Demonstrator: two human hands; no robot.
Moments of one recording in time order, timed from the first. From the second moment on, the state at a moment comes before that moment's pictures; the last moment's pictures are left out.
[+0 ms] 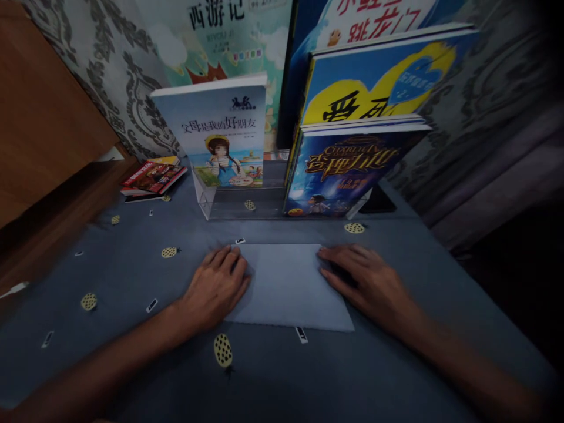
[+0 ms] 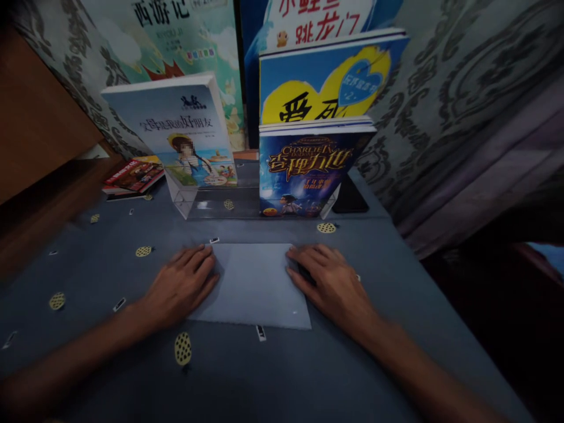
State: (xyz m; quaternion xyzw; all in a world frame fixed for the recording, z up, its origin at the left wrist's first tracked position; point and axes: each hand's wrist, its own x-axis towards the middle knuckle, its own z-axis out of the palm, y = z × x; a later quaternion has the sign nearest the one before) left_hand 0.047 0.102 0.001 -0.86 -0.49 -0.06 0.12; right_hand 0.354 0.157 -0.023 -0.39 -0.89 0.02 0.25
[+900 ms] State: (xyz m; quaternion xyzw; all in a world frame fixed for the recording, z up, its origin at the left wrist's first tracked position) left_hand 0.014 0.126 0.022 -0.88 -0.47 -0.10 -0.05; right_hand 0.311 0.125 0.006 -0.26 -0.93 0.12 0.23
